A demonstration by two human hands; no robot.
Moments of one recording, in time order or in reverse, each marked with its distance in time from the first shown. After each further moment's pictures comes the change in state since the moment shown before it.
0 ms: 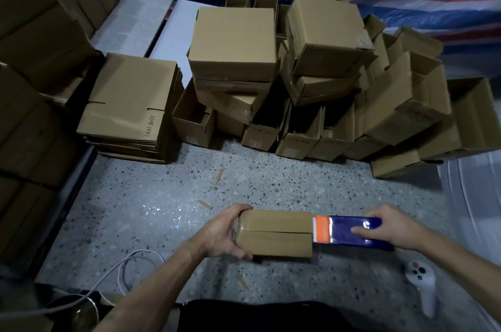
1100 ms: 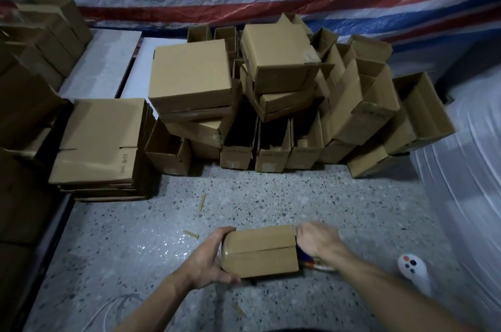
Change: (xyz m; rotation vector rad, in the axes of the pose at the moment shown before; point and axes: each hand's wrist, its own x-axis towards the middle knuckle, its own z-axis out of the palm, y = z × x) left_hand -0.001 0.001 0.003 0.014 -0.011 -0.026; right_hand 0.050 -0.058 0.102 -0.285 0.107 0.185
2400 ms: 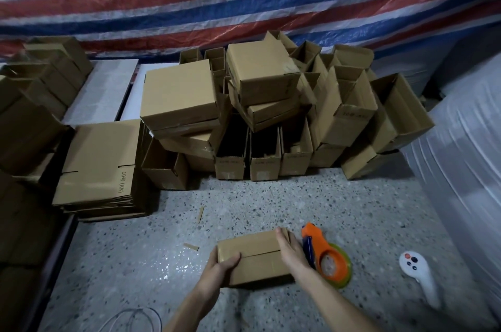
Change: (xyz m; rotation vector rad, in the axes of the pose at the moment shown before) left_hand -0.007 0.045 0.037 -0.797 0.224 -0.467; right_hand -0.006 -0.043 0.055 1.267 -0.056 0.267
